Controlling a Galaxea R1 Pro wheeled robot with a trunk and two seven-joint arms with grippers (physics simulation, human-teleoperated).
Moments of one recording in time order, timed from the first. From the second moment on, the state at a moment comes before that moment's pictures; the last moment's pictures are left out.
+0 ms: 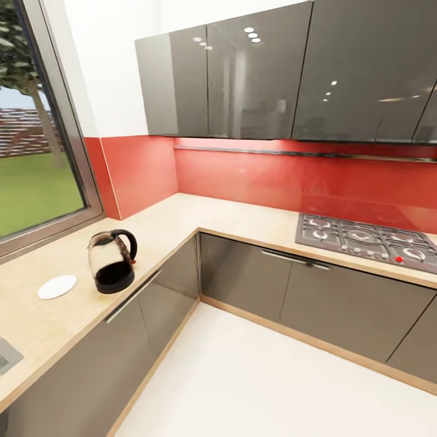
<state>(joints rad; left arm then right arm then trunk) -0.06 0.06 -0.30 -0.02 0.21 -0.06 0.16 -0.02 -0.01 -0.05 -0.18 -0.10 -0.20 -0.04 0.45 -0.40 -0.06</state>
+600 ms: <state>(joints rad) -0.06 0.06 -0.30 -0.02 0.22 -0.08 0.16 -0.02 -0.01 -0.05 -0.18 -0.10 -0.20 -0.04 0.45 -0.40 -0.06</state>
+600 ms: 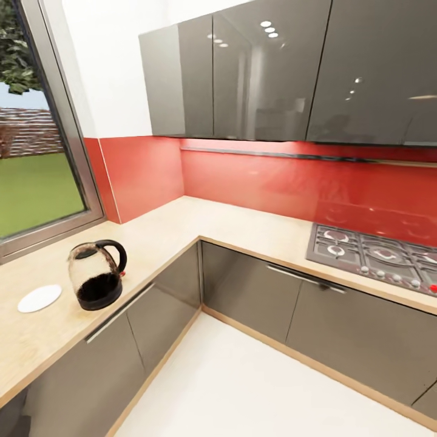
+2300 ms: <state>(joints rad) -0.06 0.06 -0.28 -0.02 0.23 -0.14 0.16 -0.02 0.00 -0.05 -0.18 -0.10 -0.20 -0.04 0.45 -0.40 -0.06</state>
